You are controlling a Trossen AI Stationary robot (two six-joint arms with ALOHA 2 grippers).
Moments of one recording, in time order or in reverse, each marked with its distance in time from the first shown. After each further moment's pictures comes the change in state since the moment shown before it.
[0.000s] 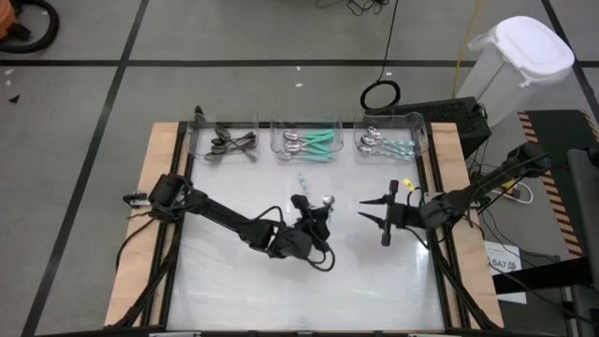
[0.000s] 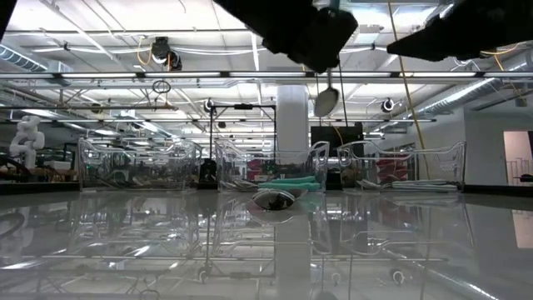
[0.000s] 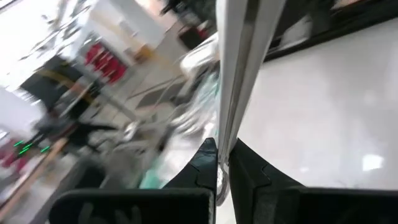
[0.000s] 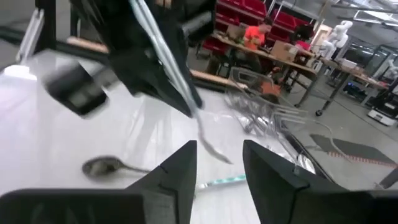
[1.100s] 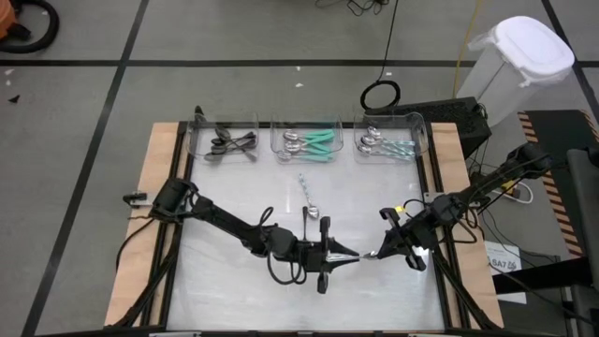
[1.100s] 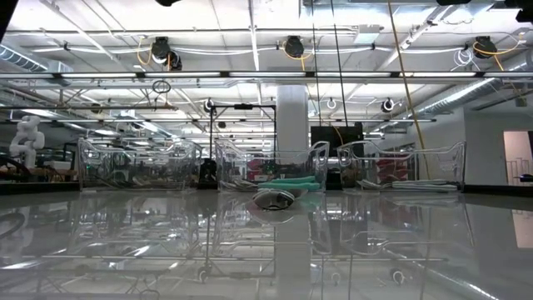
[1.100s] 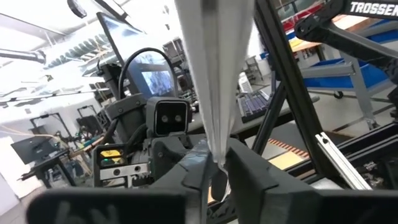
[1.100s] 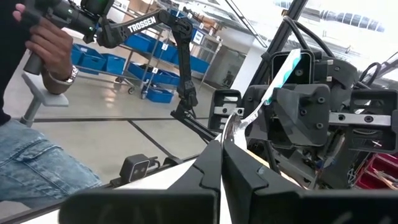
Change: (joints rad) left arm -0.029 0.056 0.002 0.647 0.769 0.155; right arm 0.000 0.000 -0.090 0.390 -0.826 -0.203
